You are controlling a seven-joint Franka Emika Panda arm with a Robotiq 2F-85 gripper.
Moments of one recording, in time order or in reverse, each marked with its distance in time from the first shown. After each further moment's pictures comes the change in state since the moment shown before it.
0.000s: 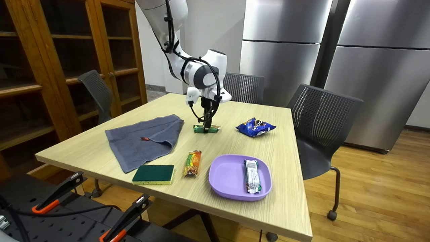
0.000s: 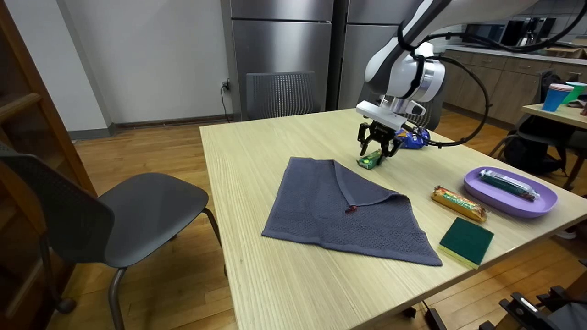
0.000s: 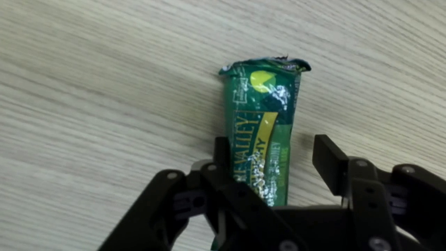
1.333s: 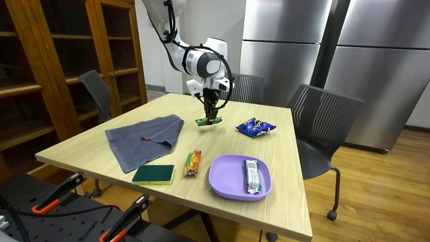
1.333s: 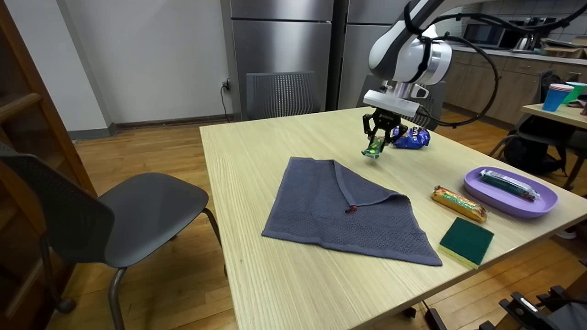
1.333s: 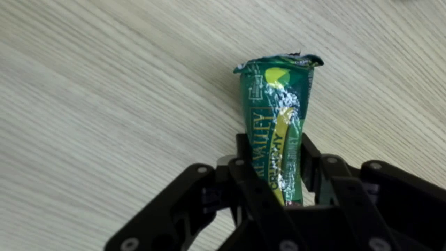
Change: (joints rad) arm 0.004 -0.075 -0.018 -0.023 -0.104 -0.047 -0.147
